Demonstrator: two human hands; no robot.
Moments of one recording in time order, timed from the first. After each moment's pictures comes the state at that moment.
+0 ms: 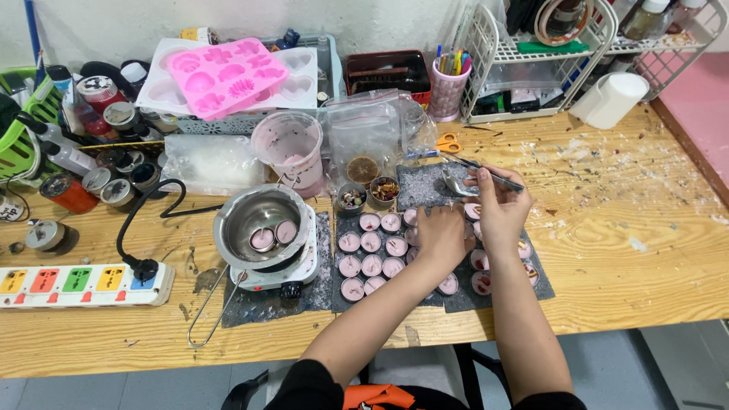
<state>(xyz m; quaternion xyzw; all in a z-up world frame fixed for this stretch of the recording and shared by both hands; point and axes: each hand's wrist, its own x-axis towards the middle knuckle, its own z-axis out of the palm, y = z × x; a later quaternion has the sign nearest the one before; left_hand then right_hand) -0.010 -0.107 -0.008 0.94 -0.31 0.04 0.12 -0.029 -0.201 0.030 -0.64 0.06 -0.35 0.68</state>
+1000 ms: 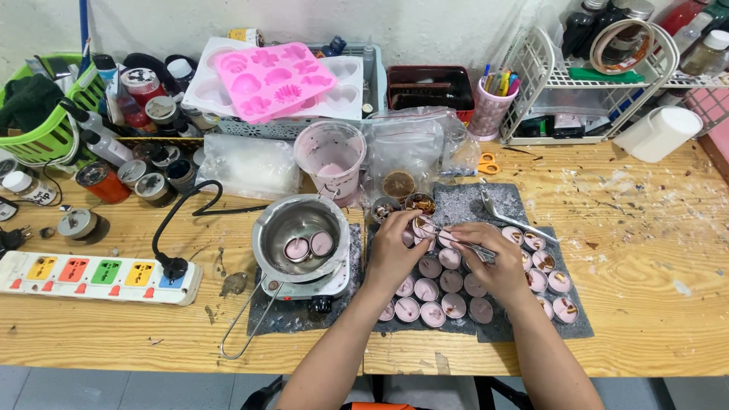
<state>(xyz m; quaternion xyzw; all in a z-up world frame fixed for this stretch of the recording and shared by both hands) 0.023 0.041 -0.001 0.80 -0.22 0.12 0.55 -0.036 -0.157 0.019 -0.84 -0.21 -0.30 0.40</state>
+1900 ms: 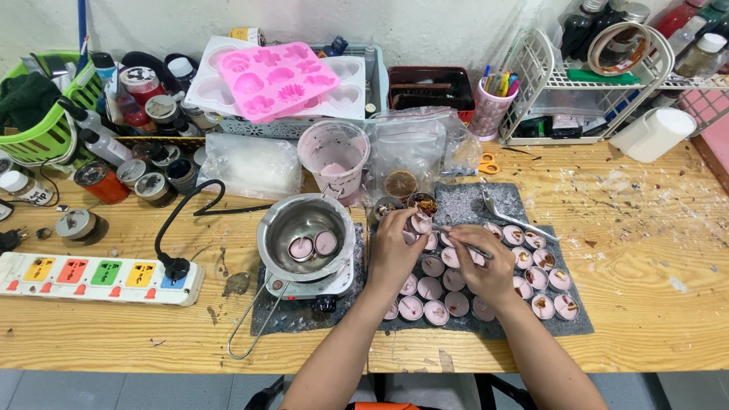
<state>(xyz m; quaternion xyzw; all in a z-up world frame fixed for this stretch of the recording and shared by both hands) 0.021 0.044 0.003 0.81 -0.20 0.14 0.54 -0.037 -0.127 0.014 -0.81 -0.19 -0.40 0.40</state>
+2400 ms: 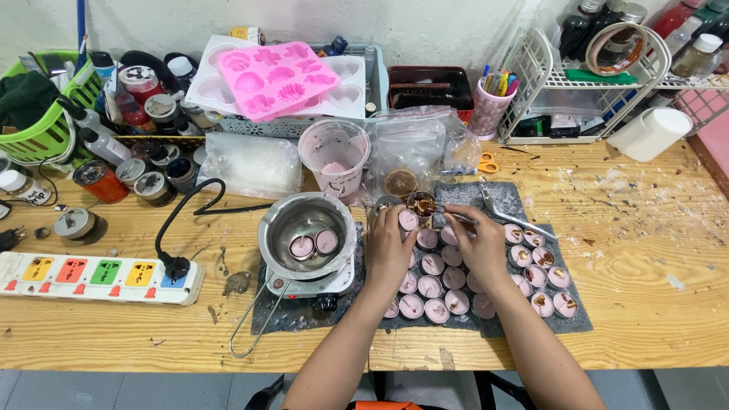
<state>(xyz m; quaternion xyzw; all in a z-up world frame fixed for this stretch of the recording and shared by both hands) 0.025 0.048 0.001 0.89 -0.13 0.10 0.43 -0.009 -0.127 0.015 -0.87 -0.01 -0.26 0.41</state>
